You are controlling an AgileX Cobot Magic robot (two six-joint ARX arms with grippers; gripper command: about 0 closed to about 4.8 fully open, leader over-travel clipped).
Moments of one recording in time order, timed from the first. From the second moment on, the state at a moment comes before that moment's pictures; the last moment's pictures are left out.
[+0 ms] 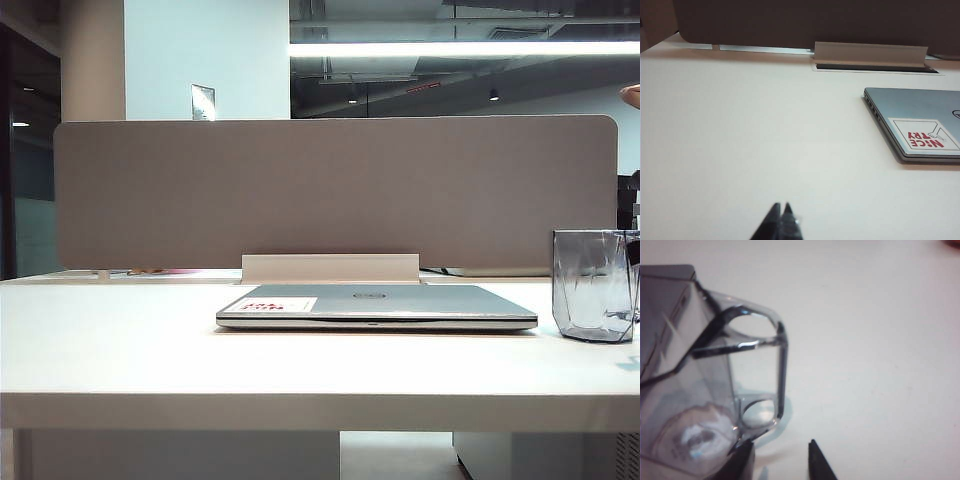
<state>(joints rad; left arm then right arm) 0.02 0.00 0.00 -0.07 0.12 -0.04 -0.03 1.48 0.26 0.88 0.13 0.02</state>
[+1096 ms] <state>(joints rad) 0.02 0.00 0.00 -0.08 0.12 -0.04 -0.11 1.70 0.36 1.09 -0.08 0.02</state>
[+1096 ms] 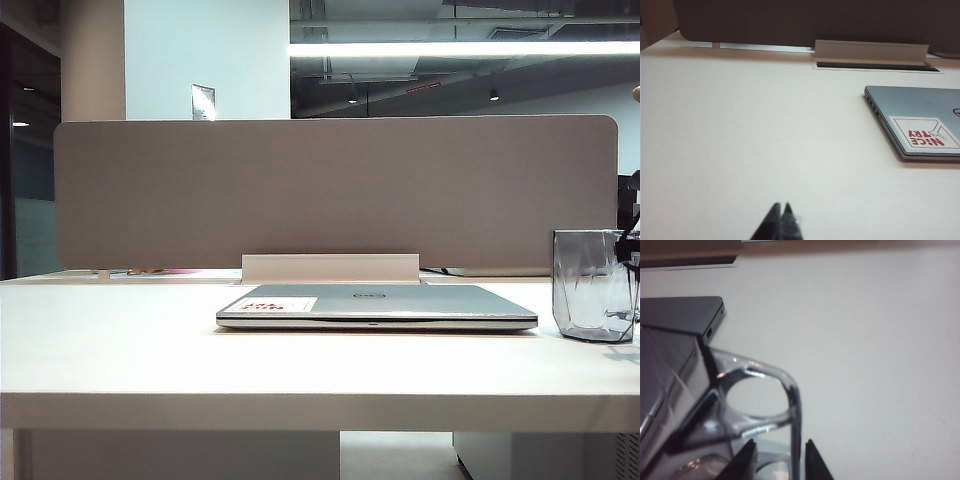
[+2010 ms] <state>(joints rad) 0.02 0.00 0.00 -0.08 0.12 -0.04 -0.11 1.75 0.44 1.04 -0.08 0.02</state>
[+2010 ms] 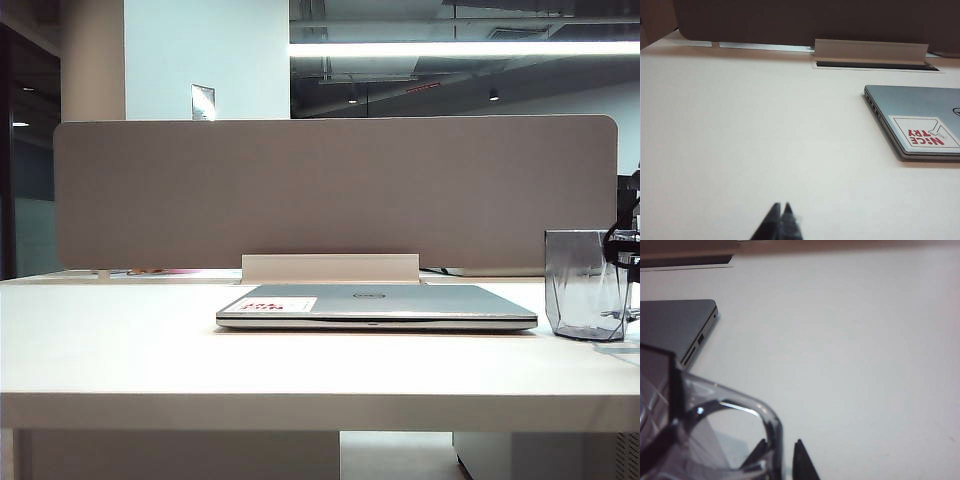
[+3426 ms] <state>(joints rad) 0.02 0.00 0.00 -0.10 0.12 -0.04 -0.10 1.62 0.39 1.06 -0.07 0.03</state>
